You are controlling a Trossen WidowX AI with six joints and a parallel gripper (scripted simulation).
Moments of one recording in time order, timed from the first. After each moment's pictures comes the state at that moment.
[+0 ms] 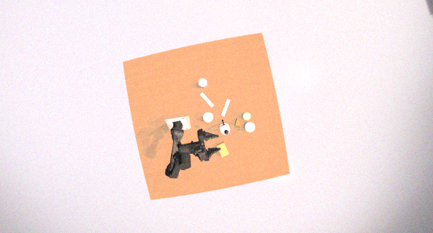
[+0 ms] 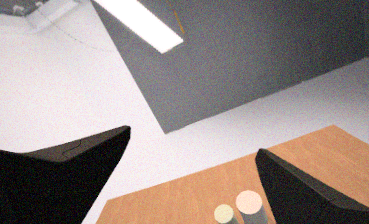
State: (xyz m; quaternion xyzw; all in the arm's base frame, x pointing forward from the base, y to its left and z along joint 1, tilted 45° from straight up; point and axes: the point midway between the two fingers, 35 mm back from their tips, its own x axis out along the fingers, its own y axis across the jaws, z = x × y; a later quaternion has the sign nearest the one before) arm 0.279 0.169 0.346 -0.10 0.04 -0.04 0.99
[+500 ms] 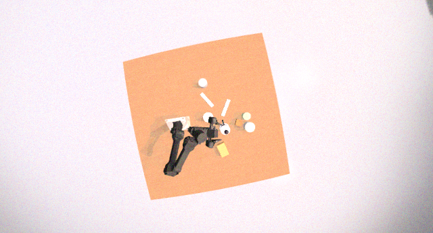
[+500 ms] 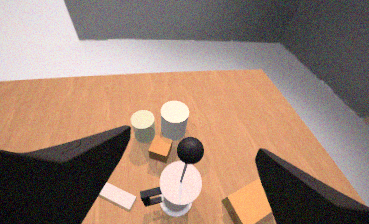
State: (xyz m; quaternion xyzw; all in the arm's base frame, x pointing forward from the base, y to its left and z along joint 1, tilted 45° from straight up) arm 0.301 0.060 0.201 -0.32 0.19 -0.26 0.89
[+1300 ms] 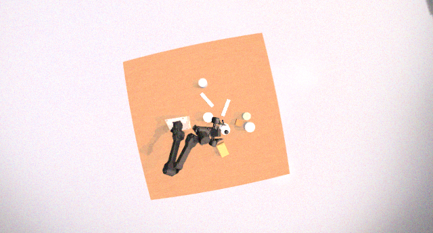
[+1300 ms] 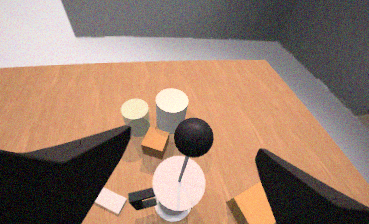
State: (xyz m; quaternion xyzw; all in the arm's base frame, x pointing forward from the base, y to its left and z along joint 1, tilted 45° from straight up) arm 0.314 0.012 0.166 -0.32 0.19 -0.26 0.89
